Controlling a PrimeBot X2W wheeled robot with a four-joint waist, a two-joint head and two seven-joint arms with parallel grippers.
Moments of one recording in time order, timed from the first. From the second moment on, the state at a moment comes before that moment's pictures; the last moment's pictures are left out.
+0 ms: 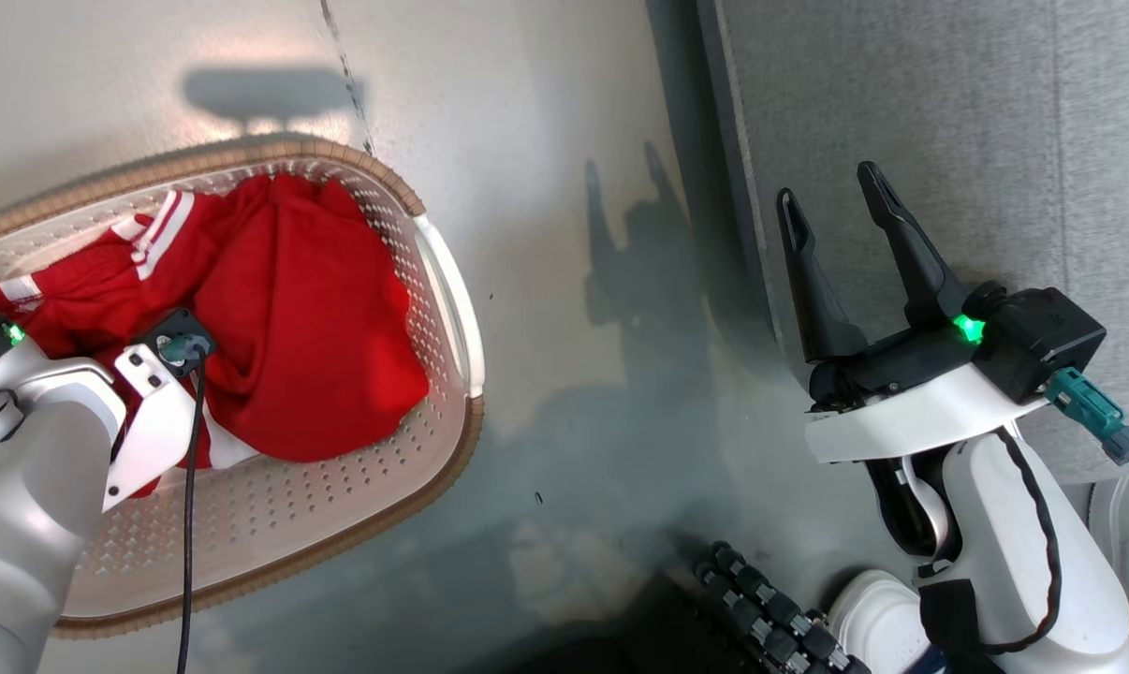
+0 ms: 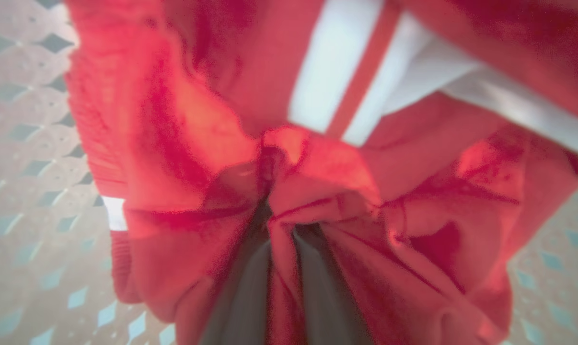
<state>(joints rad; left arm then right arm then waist) -0.95 0.37 -0.81 1.29 0.19 -0.09 0.18 -0.45 -0.05 0.24 0.17 0.26 0.13 -0.26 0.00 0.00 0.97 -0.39</state>
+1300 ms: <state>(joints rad) -0.66 0.10 -0.67 1.16 -0.11 -0.02 -0.26 -0.25 -0.06 0.10 0.38 0.08 0.13 -0.26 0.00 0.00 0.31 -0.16</state>
